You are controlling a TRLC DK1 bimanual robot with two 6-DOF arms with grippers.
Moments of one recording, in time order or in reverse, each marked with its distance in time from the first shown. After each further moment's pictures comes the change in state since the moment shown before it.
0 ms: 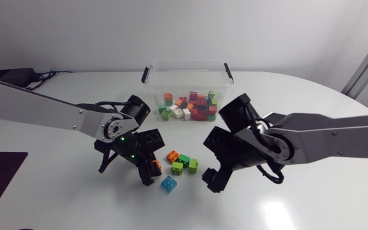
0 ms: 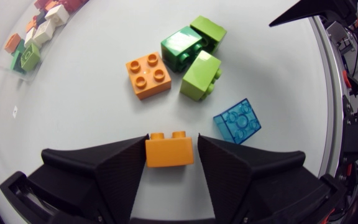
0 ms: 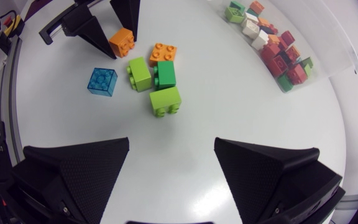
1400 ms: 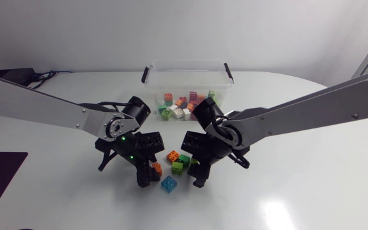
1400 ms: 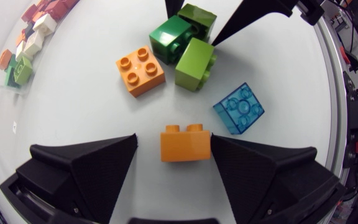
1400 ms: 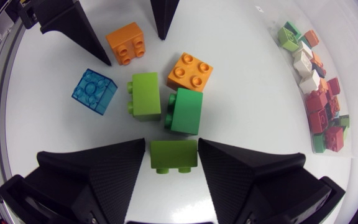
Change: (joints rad) left arm 0.008 0.026 0.019 -0.028 -0.014 0.133; right arm 0.009 0.336 0.218 0.031 -0.105 -0.248
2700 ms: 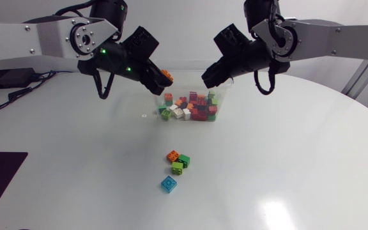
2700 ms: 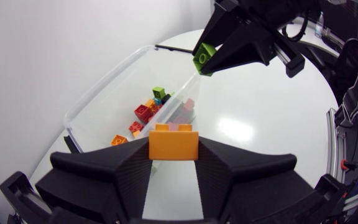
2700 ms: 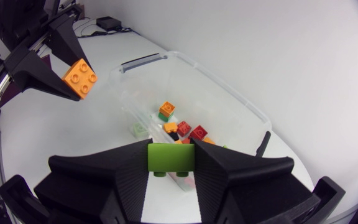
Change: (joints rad) left arm 0.098 -0.118 0.476 0.009 0.070 -0.291; right arm -0.268 -0.134 0.436 -0.046 -0.040 0.225
